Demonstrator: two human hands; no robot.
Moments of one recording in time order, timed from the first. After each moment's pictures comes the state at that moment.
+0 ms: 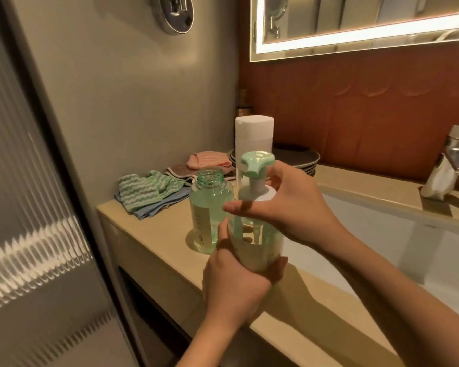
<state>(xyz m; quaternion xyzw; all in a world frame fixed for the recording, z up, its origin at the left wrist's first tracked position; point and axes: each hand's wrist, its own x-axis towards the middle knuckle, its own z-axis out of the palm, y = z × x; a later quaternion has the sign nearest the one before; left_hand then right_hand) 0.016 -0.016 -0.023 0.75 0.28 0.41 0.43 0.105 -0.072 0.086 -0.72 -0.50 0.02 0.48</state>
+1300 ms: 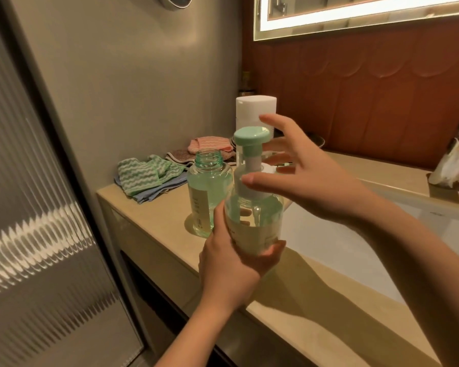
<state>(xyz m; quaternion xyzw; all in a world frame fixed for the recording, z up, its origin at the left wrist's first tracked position) 0.013 -0.015 -0.024 0.77 0.25 0.42 0.40 0.111 -0.092 0.103 -0.70 -0.55 0.08 0.45</state>
